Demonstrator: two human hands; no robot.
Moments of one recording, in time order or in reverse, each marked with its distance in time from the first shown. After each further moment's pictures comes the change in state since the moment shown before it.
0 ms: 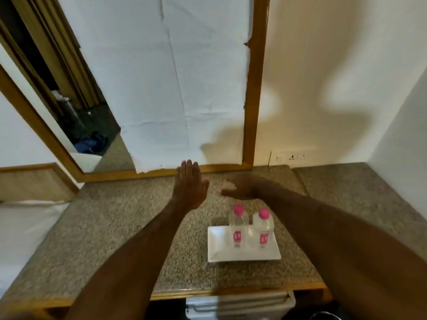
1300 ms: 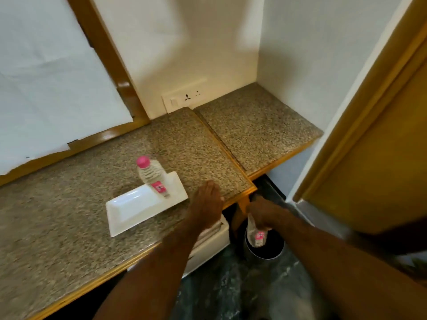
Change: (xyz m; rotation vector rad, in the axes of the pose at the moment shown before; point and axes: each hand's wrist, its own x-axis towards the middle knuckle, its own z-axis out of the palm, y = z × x) left_hand -0.144 0.281 0.174 -0.124 -0.415 0.570; right_hand -0.285 0.215 0.176 0.113 -0.338 0.653
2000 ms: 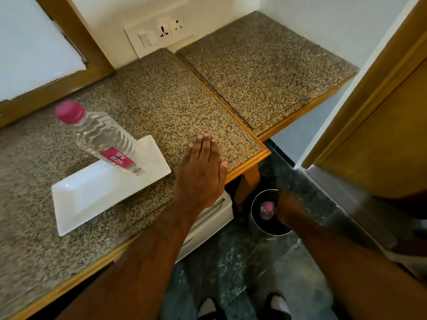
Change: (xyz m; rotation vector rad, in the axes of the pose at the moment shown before) left_hand 0.031 -0.019 0.054 0.076 0.163 0.027; right_hand 0.146 0.100 0.183 0.321 0.273 0.381
